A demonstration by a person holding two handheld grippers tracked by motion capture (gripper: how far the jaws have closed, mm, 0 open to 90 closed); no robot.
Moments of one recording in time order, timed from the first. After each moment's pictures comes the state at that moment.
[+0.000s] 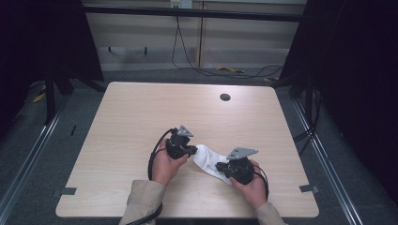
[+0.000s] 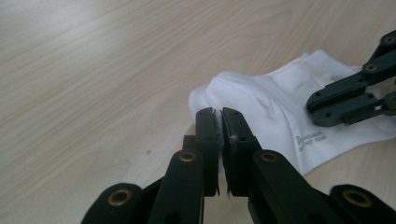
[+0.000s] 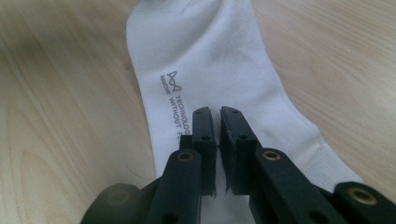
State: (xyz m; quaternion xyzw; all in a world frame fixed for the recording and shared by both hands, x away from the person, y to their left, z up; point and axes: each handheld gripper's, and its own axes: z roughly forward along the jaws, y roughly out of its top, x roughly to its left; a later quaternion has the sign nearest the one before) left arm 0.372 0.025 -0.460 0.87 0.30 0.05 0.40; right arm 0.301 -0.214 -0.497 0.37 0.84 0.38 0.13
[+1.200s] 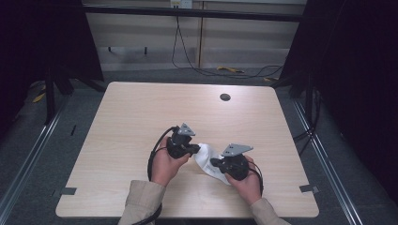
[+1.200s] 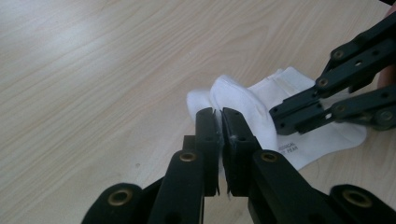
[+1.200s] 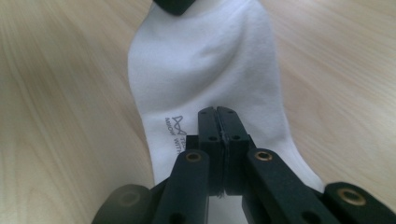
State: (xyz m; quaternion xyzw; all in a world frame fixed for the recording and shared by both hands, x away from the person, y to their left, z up) left arm 0.366 0.024 -0.446 0.87 0.28 0.05 0.41; right arm 0.311 -0.194 -0.491 0.34 0.85 0.38 0.15
